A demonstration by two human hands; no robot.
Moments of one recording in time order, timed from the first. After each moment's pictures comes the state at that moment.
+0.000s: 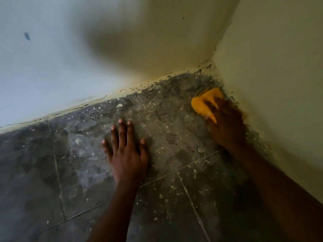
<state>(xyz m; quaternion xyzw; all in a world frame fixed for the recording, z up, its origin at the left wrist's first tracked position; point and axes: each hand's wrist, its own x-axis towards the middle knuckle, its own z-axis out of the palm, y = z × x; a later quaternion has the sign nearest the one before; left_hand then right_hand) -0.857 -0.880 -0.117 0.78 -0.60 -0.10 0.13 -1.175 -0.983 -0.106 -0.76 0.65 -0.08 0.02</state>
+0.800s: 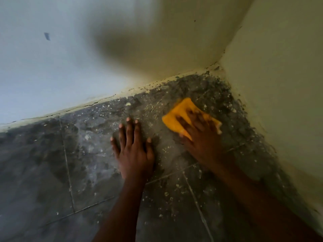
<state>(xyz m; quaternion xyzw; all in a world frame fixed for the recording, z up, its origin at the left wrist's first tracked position) -0.856 -0.882 -0.116 0.79 -0.60 -0.10 0.13 -1.086 -0.942 -0.107 -0.81 0.57 -0.06 0.07</state>
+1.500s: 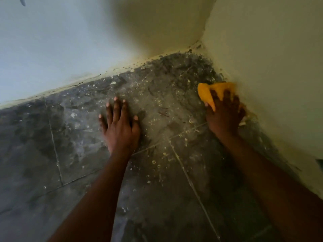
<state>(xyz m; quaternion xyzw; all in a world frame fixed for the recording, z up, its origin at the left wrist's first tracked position) -0.851 -0.873 -0.121 0.76 -0.62 -0.10 0.14 -1.161 -0.919 -0.112 -0.59 0.80 -0.08 0.08</state>
